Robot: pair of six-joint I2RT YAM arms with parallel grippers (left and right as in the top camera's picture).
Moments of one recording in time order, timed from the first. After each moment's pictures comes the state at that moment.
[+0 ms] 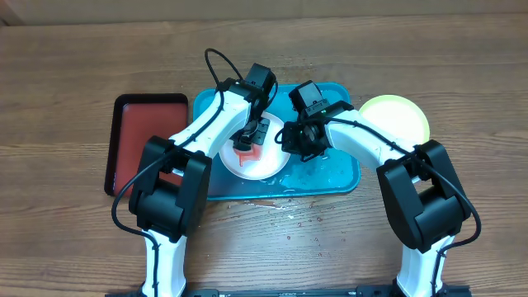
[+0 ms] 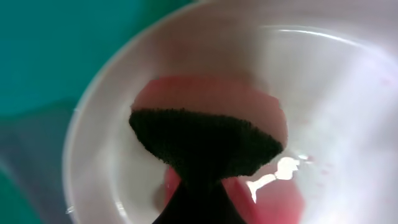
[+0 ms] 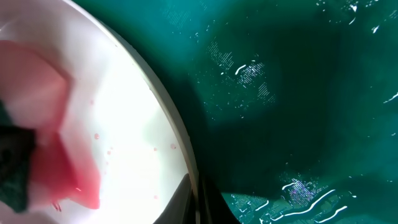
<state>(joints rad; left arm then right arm) -0.43 2.13 1.58 -0.92 -0.12 -0.13 0.48 2.03 1.33 -0.59 -0.23 0.61</state>
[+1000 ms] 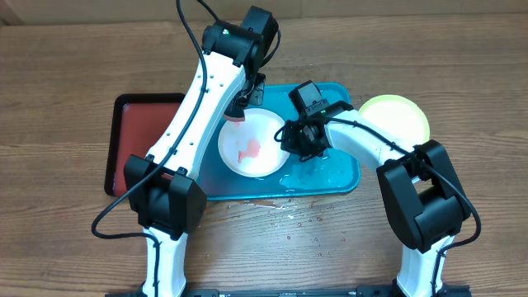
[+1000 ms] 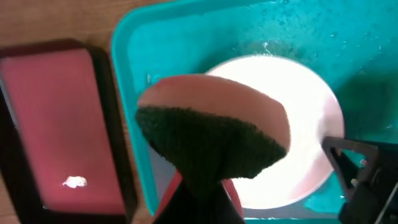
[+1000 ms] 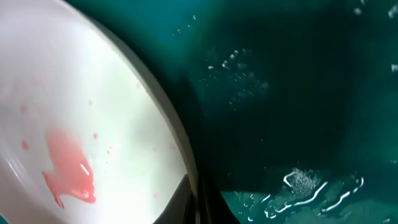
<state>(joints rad) -0.42 2.15 2.20 -1.48 -0.21 -0.33 0.49 2.03 1.33 -0.60 -0.22 0.71</state>
